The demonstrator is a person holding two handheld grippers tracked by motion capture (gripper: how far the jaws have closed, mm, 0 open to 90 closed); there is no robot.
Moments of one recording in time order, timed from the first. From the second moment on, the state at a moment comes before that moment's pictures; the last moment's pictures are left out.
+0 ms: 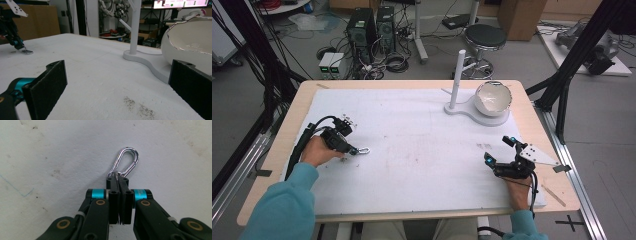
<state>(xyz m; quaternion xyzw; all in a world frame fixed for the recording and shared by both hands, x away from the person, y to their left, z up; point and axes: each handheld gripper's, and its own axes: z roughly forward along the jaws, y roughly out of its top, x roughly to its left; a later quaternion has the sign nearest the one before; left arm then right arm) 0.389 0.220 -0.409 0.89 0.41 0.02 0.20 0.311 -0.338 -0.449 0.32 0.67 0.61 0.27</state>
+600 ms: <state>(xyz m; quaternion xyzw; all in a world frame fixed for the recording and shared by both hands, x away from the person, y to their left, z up) 0.385 0.222 -0.400 0.89 0.40 0.03 0.23 0.312 -0.338 -0.449 0.32 0.67 0.61 0.27</state>
